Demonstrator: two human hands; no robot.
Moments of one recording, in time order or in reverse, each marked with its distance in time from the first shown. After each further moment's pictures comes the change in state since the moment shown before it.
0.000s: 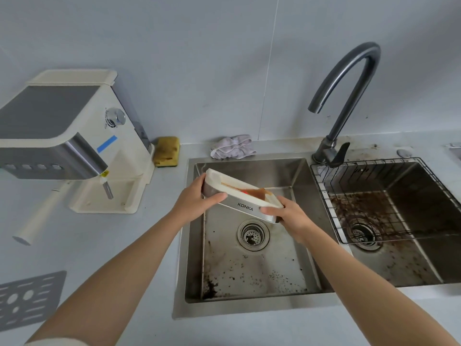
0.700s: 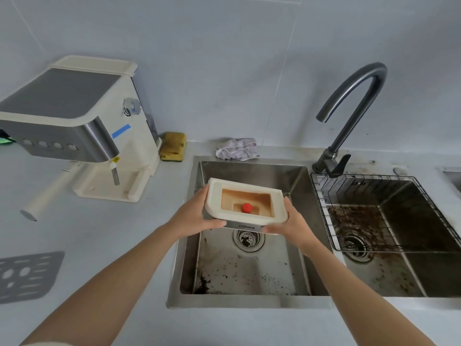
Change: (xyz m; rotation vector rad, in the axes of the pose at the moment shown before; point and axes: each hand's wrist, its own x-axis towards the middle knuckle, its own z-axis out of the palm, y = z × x) left_hand -0.034 -0.025 0.011 0.107 -0.099 0.072; right_hand -0.031 0.003 0.001 -0.306 0.036 -0.225
